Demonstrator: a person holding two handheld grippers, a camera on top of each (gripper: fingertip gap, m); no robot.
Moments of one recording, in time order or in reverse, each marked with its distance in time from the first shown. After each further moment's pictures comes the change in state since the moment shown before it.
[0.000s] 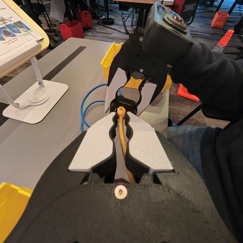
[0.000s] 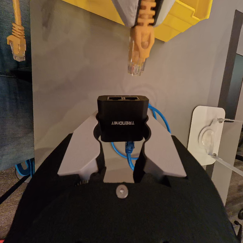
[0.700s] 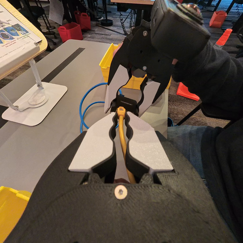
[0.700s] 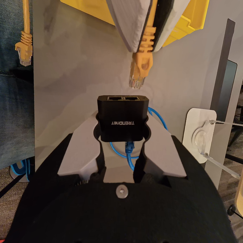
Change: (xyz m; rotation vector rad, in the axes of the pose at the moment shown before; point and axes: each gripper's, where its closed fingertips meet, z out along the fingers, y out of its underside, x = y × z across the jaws) left arm 0.003 -0.001 0.002 0.006 0.007 0.015; right arm -0.002 -0.009 -0.007 -0.007 0.023 -0.033
